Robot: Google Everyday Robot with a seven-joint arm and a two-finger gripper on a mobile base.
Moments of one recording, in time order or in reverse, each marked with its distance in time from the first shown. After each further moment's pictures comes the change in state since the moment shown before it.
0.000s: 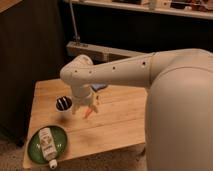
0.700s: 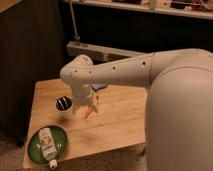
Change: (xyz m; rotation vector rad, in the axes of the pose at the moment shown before) arm 0.000 0.000 0.000 0.000 0.000 0.000
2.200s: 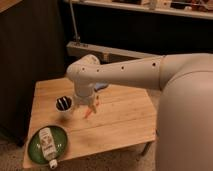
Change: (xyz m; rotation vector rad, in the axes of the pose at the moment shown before) arm 0.002 0.007 -0.005 -0.125 0.010 -0.026
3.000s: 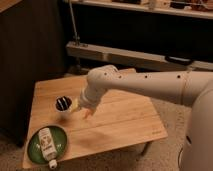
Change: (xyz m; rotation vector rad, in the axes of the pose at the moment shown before) arm 0.000 0.022 0.017 -0.358 -0.061 -0.180
